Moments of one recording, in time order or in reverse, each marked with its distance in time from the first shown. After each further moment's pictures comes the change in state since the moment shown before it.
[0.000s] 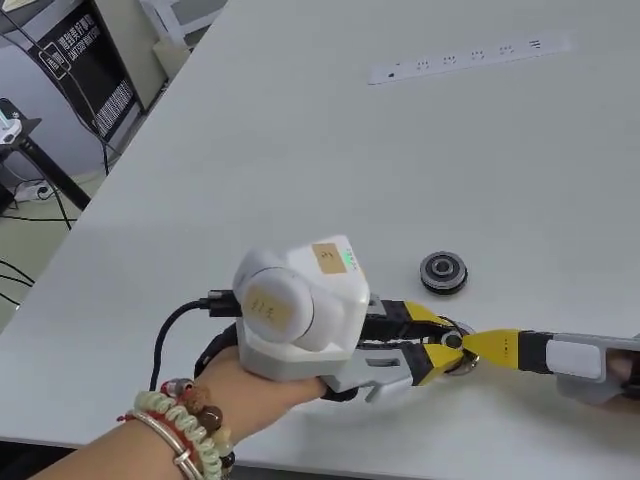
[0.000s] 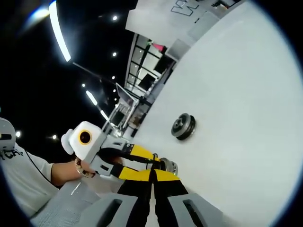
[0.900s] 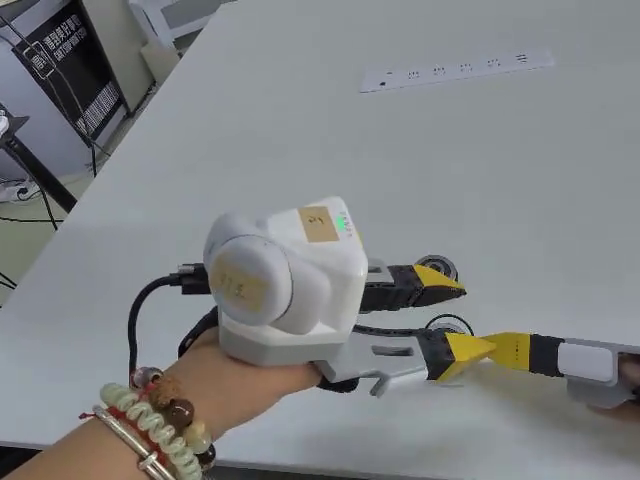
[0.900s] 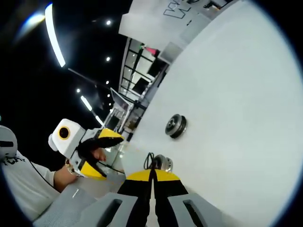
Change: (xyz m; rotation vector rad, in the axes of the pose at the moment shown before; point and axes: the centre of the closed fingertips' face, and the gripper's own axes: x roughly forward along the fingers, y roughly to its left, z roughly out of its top) left arm -0.028 -0.022 0.066 0.036 -0.147 -0.042; right arm -0.017 -0.001 -0.002 0.042 -0.035 -0.053
